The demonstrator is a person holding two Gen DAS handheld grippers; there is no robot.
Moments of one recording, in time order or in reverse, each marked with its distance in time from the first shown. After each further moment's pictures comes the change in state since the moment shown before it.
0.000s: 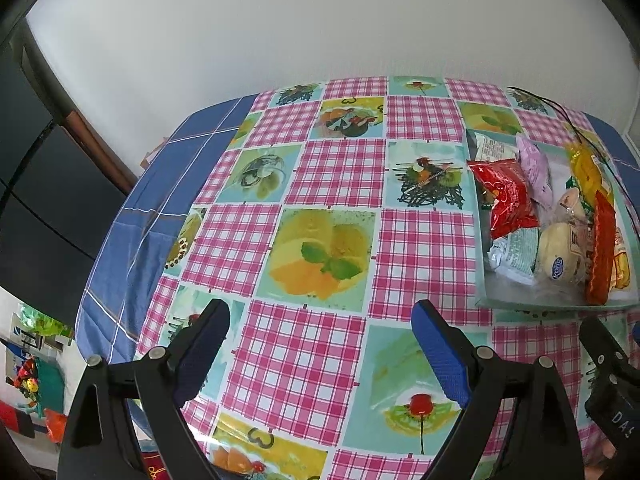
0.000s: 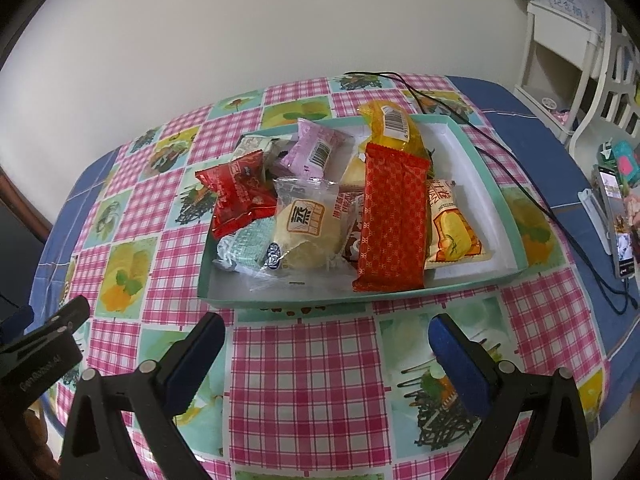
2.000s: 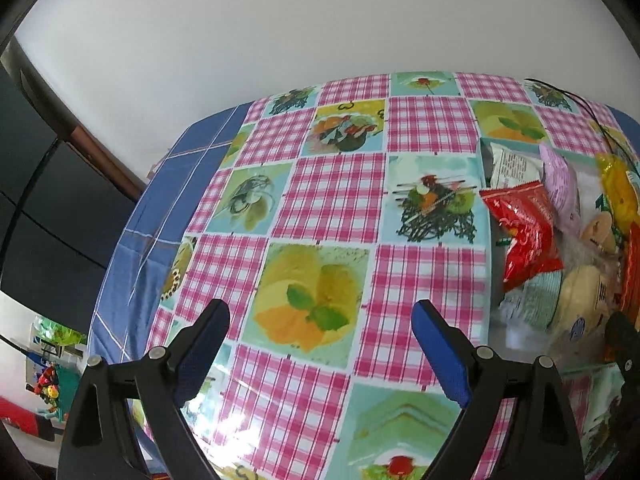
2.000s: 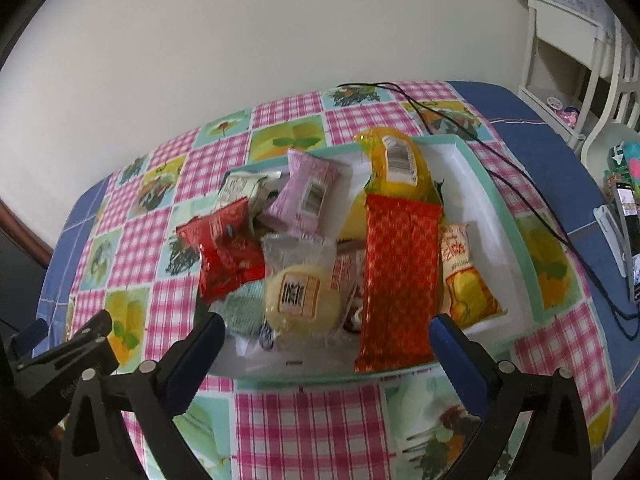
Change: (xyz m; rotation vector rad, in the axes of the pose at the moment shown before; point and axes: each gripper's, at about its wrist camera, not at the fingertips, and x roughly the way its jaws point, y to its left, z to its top) left arm 0.033 -0.034 0.046 0.029 0.031 0.094; right arm 0.026 -0.005 0.045 0.052 -0.013 0.020
